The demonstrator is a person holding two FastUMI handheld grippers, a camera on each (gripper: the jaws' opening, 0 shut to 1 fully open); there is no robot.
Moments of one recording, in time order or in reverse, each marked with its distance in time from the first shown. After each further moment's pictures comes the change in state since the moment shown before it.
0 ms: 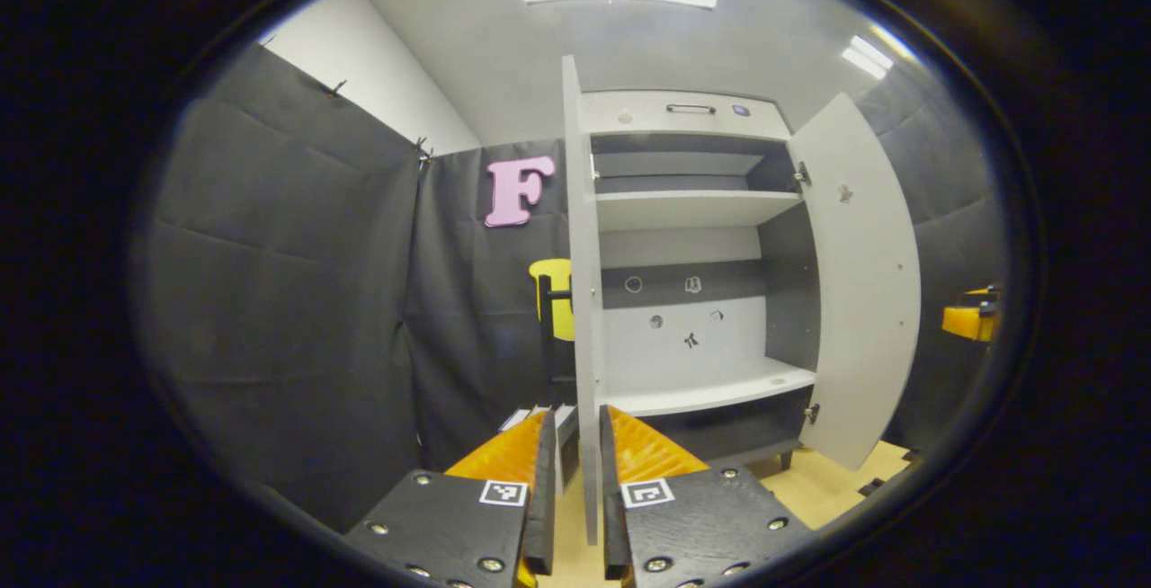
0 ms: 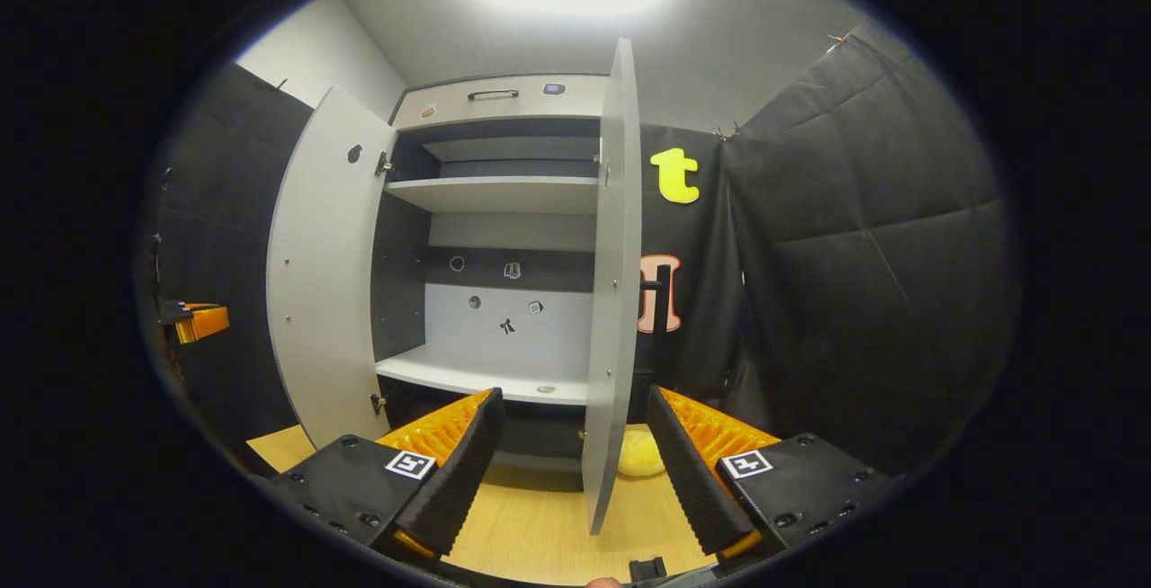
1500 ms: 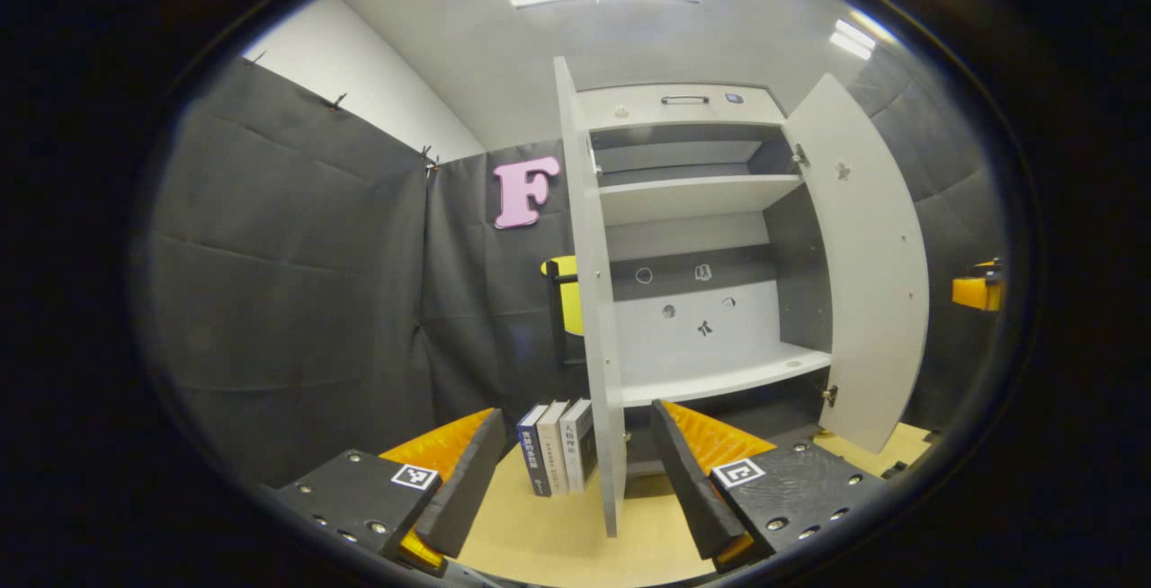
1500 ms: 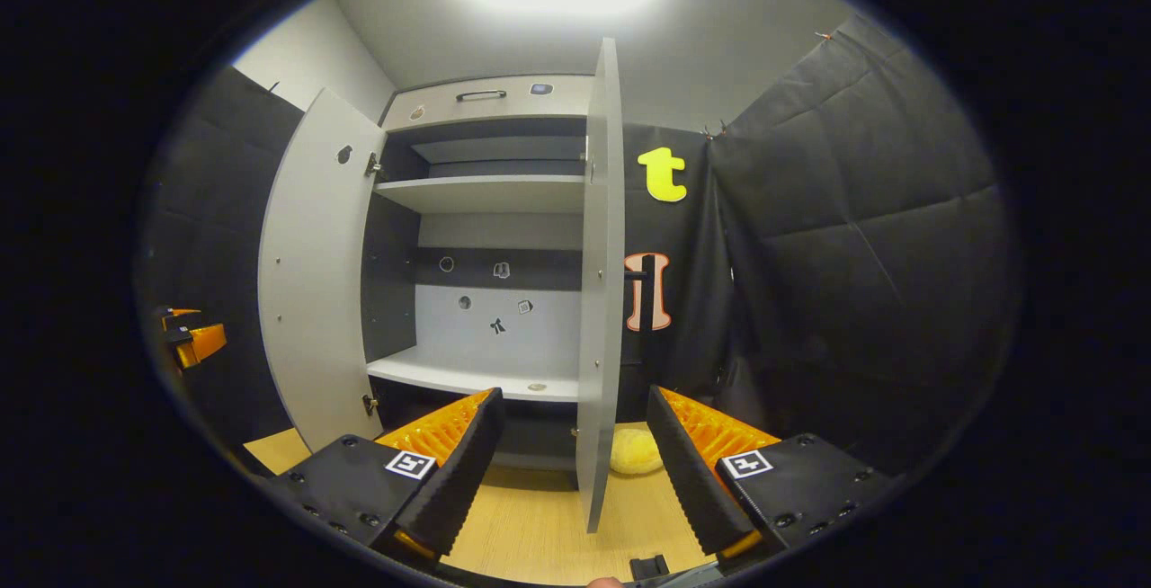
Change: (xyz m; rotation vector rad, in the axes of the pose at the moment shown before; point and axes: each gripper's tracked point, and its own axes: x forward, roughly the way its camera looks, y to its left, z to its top) left arm -0.006 0.007 -0.012 0.045 0.009 0.046; right arm -0.003 -0.006 -0.006 0.023 -0.015 -0.036
